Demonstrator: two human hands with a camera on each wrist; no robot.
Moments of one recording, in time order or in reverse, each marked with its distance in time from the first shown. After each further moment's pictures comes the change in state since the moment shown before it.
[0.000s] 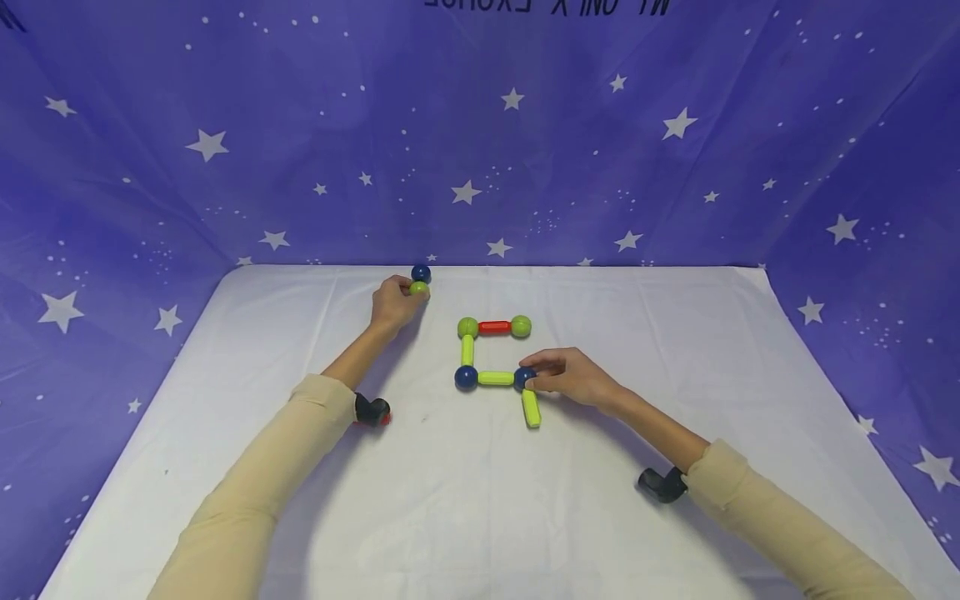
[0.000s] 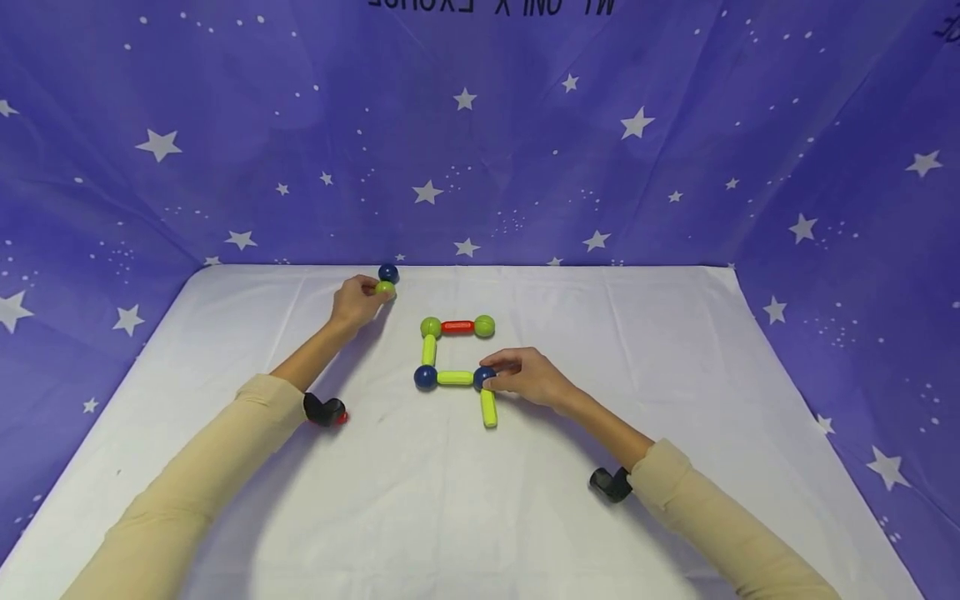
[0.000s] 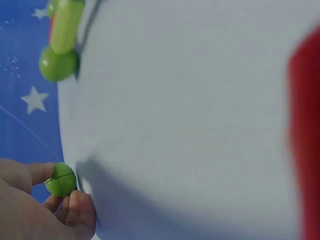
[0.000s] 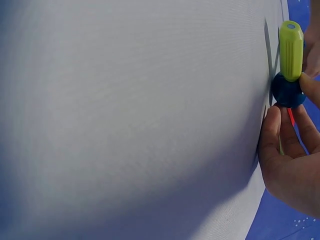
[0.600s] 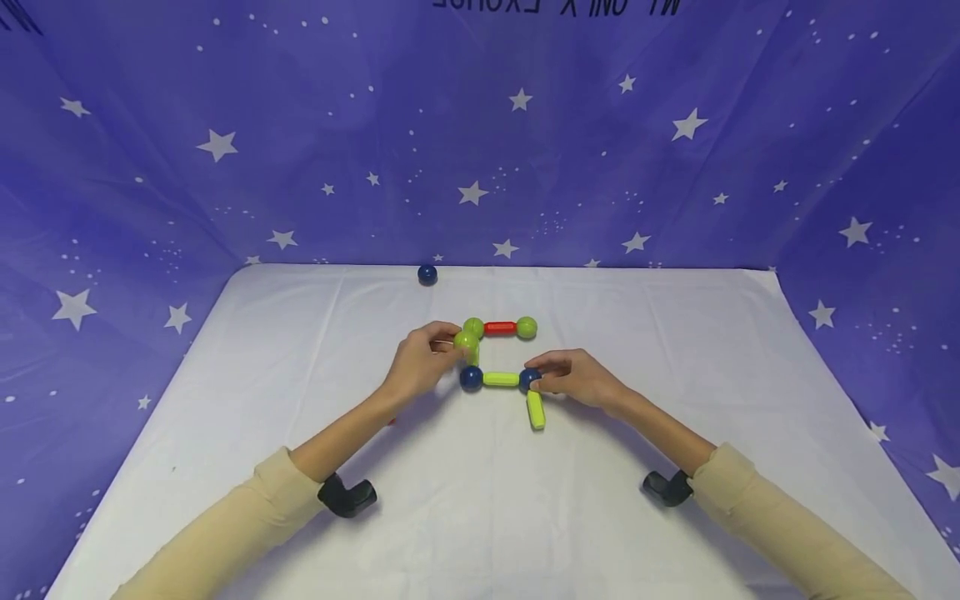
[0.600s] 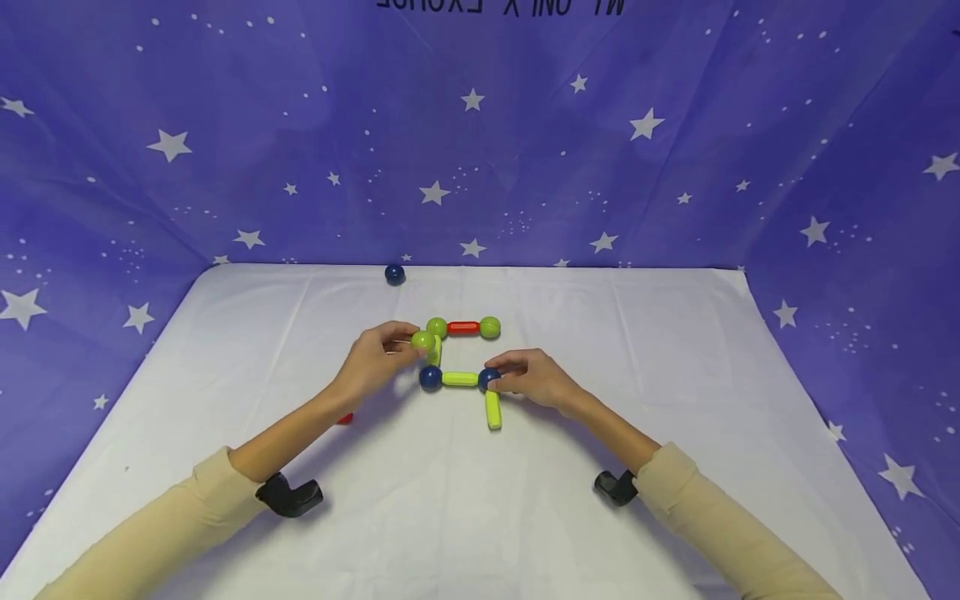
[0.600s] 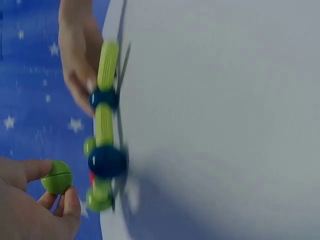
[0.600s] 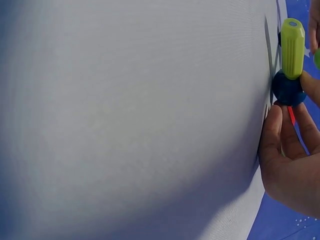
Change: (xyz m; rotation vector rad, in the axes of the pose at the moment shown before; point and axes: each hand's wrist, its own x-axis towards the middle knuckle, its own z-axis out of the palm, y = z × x) left_hand -0.111 0.021 0.002 -0.145 -0.230 0.157; right_hand 0.002 0.002 0.001 0.008 0.004 0.032
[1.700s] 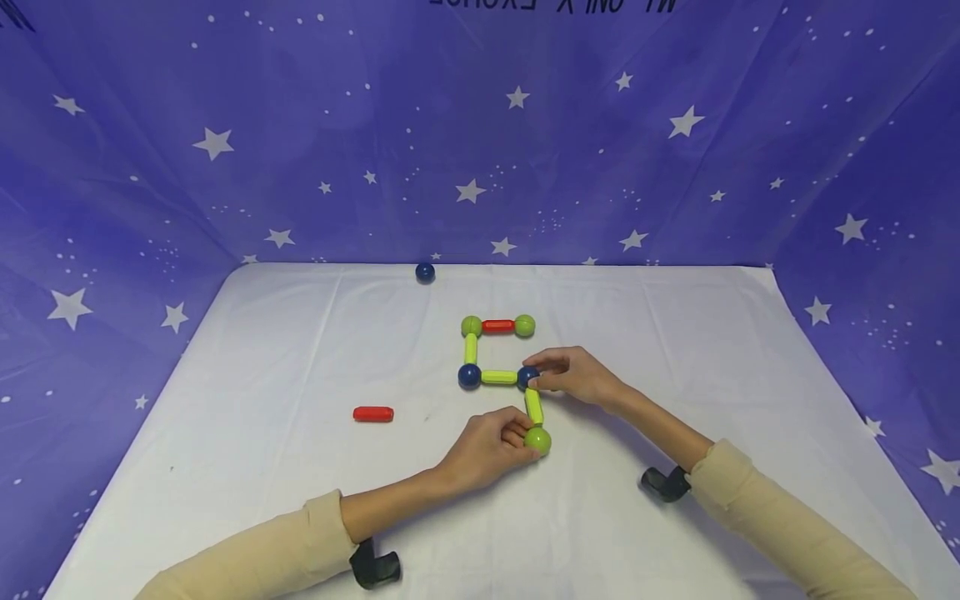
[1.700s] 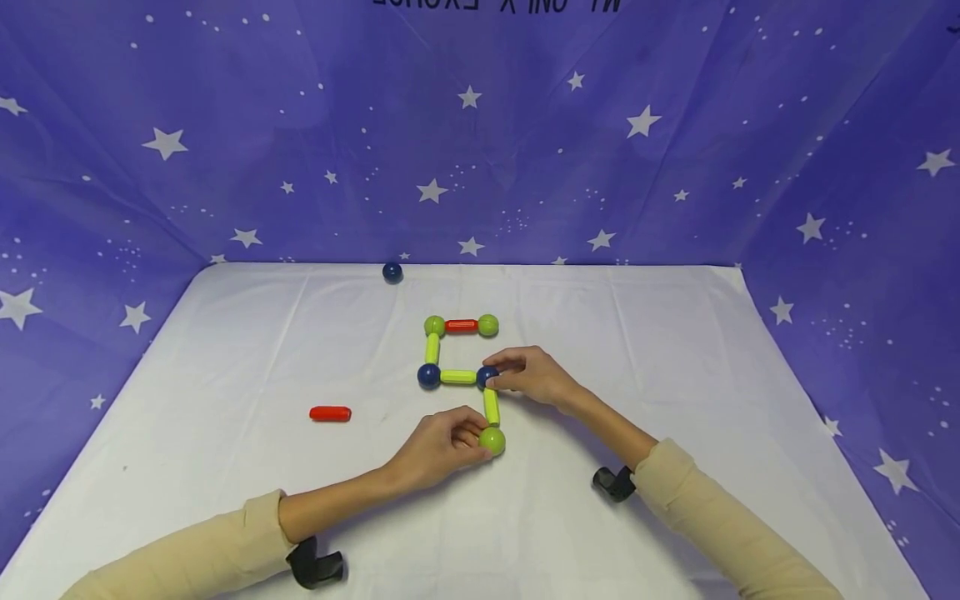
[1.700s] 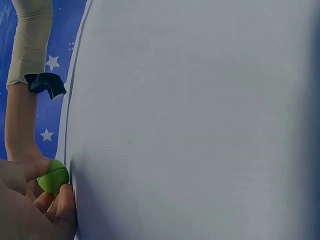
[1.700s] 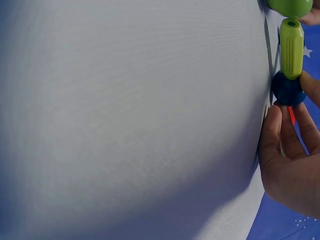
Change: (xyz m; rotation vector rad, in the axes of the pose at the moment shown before) left_hand -0.070 -0.007 0.096 -0.105 -0.311 0.170; right_hand -0.001 0.001 -0.001 0.008 -0.006 -0.039
